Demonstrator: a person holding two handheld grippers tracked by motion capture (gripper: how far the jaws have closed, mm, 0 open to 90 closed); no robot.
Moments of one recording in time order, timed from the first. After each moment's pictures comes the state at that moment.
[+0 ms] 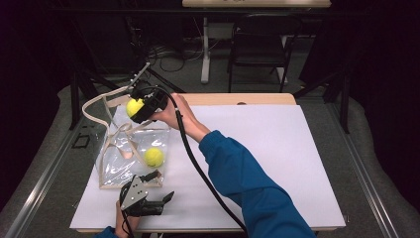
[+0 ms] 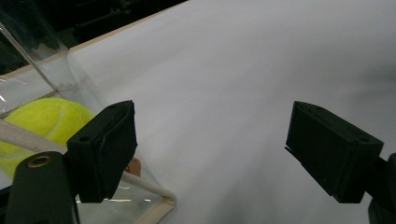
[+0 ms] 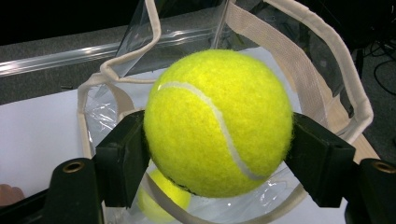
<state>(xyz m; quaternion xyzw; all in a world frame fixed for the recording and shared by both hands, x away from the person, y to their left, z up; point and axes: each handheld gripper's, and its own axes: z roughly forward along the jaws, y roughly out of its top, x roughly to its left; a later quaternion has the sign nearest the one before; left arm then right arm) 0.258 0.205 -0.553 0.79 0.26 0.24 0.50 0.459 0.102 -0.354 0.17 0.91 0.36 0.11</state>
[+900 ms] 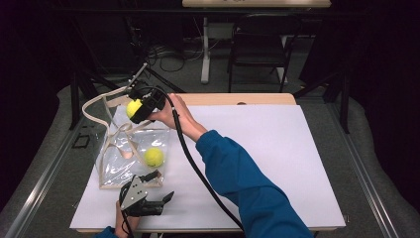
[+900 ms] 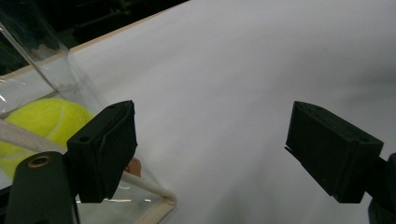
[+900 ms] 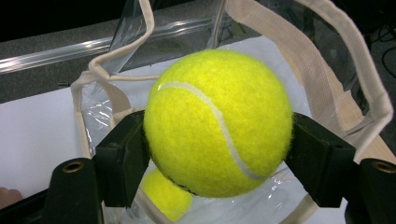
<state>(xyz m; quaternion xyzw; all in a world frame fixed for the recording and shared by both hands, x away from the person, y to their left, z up) 0.258 0.205 -0.553 0.79 0.26 0.24 0.50 0.464 0.109 -0.359 0.18 0.92 0.34 0.09</state>
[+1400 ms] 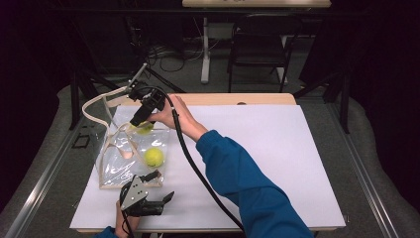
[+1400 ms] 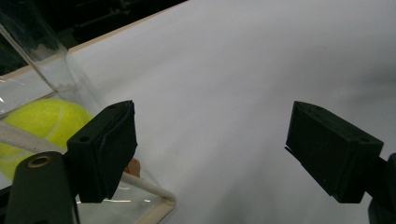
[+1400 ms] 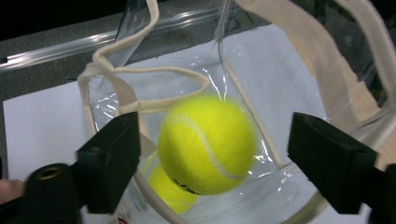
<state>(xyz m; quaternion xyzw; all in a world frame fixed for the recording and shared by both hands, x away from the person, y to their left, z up) 0.257 0.204 -0.554 0.79 0.26 0.24 0.50 0.463 0.108 -0.358 0.18 0.92 0.33 0.08</state>
